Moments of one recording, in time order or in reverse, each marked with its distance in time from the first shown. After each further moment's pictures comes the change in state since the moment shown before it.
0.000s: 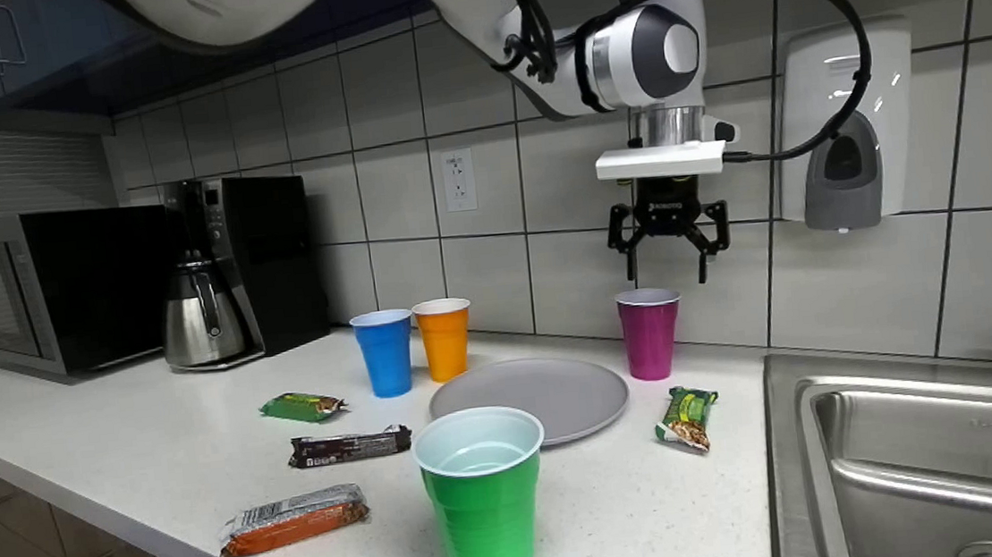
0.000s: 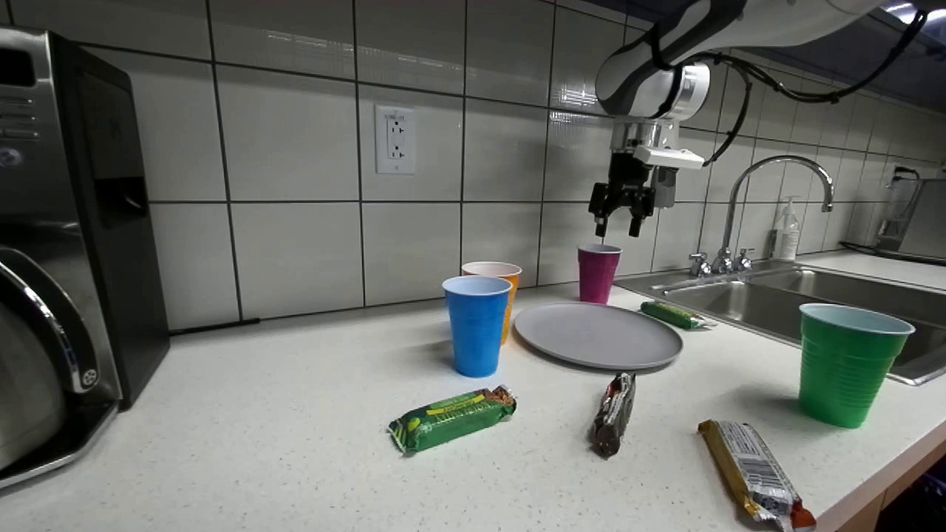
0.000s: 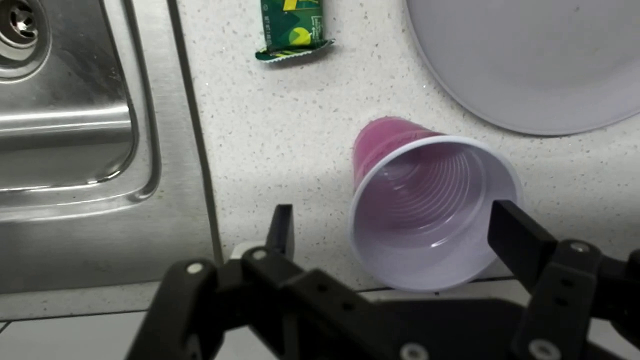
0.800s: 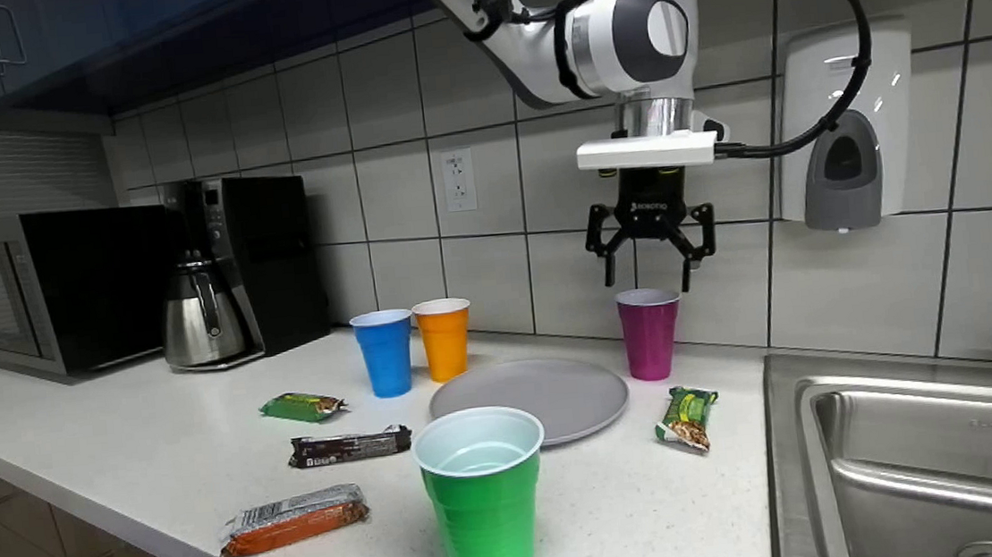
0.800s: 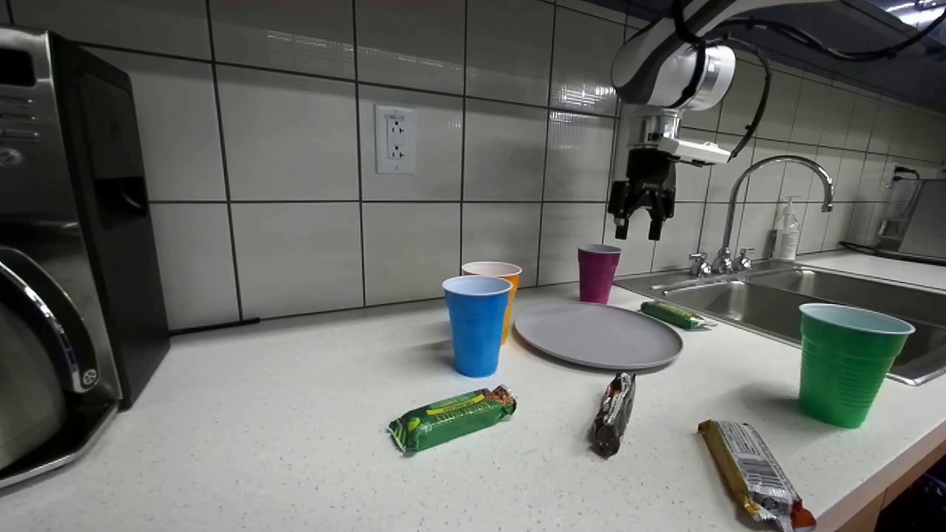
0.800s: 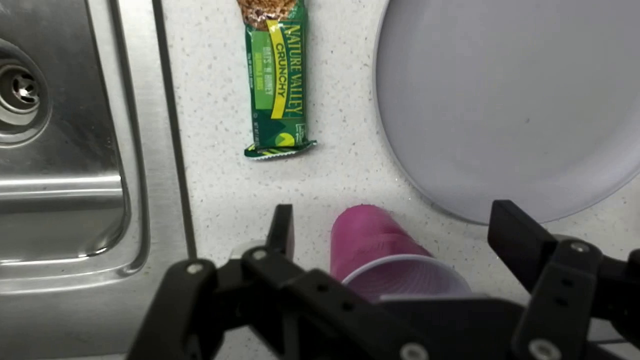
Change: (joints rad) arm 0.000 -0.203 0.000 -0.319 0.000 0.027 -0.059
